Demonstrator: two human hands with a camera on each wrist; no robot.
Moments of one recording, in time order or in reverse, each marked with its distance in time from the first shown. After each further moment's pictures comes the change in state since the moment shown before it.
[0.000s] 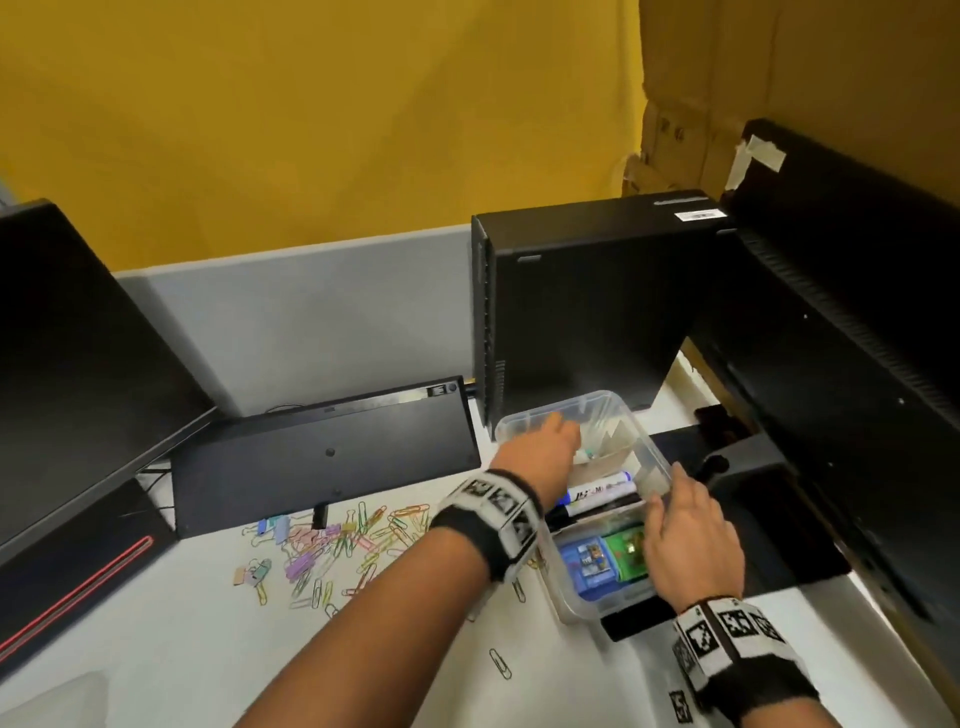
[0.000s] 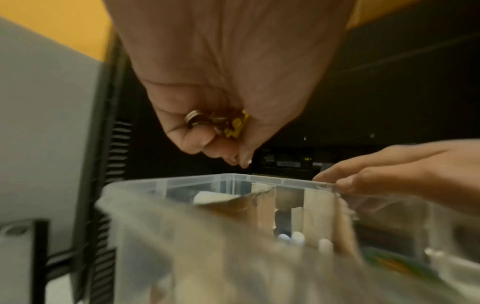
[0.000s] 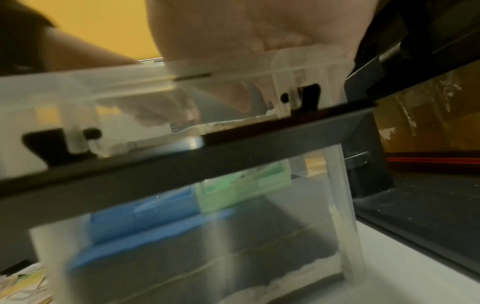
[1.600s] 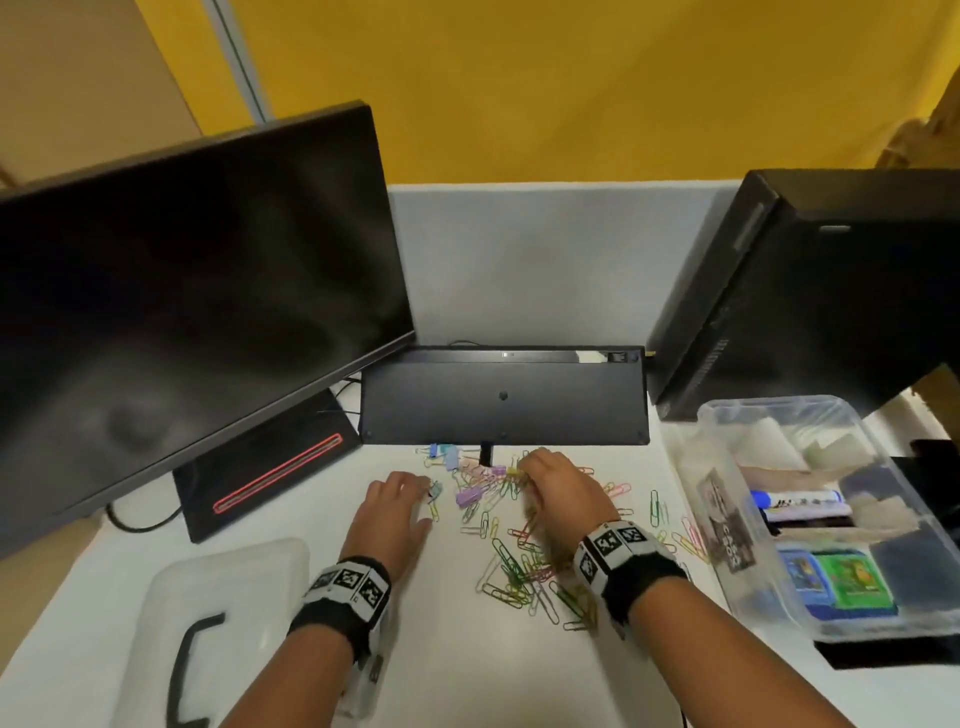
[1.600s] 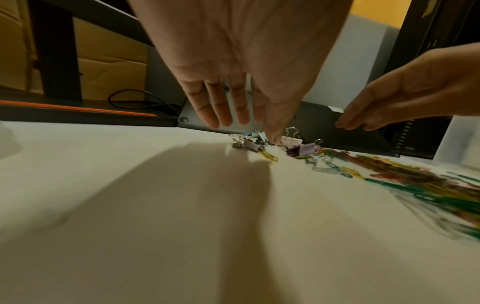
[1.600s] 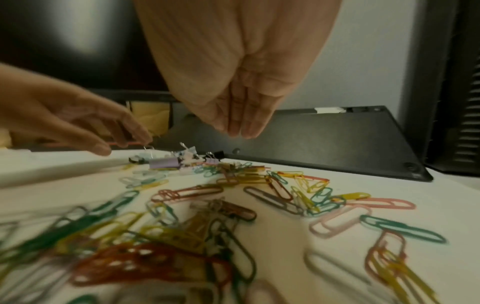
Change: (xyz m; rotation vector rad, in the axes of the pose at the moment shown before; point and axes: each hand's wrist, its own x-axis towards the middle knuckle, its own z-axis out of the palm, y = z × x) left_hand -0.244 -0.264 0.064 -0.111 0.219 -0.599; right_hand -0.065 -0.244 0.112 0.061 -0.459 -0.805
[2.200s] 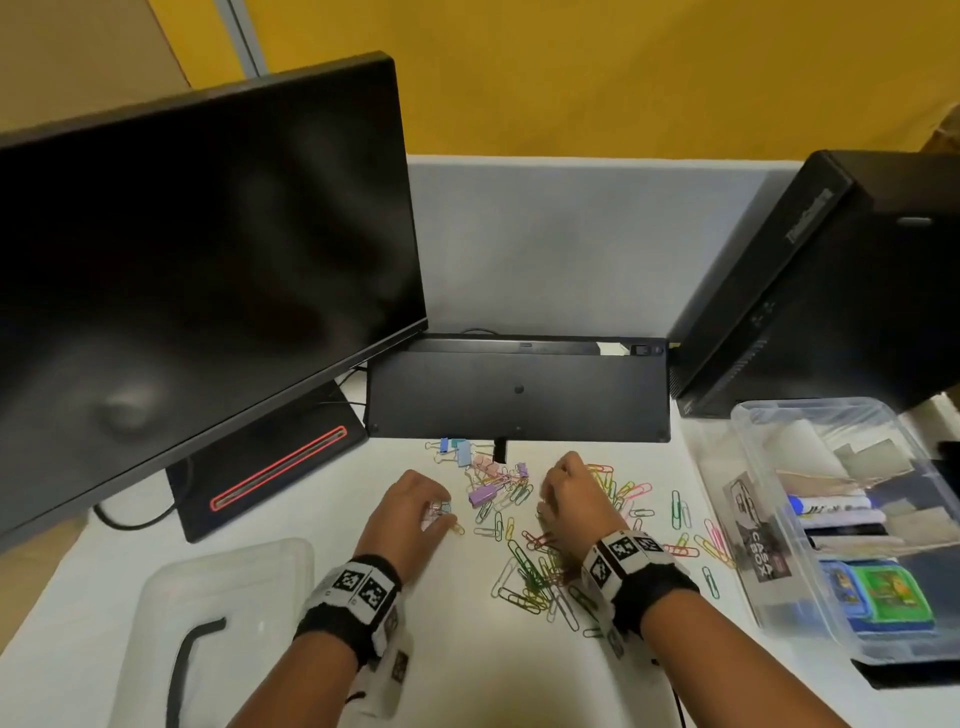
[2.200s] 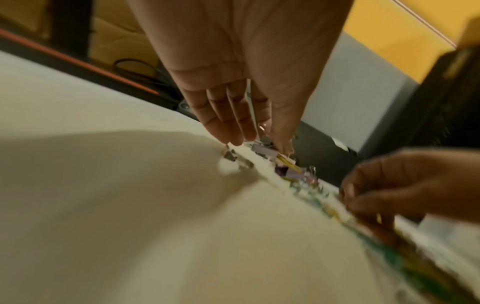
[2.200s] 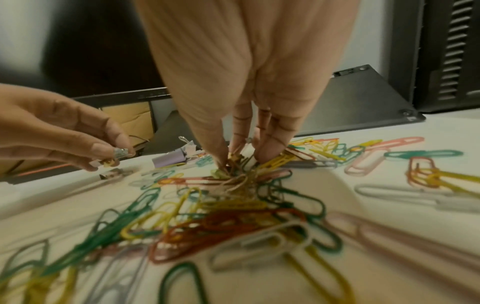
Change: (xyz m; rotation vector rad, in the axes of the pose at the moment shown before) left_hand 0.013 -0.018 0.014 -0.300 0.043 0.016; right_hand 0.017 0.010 0.044 0.084 -0.028 0.155
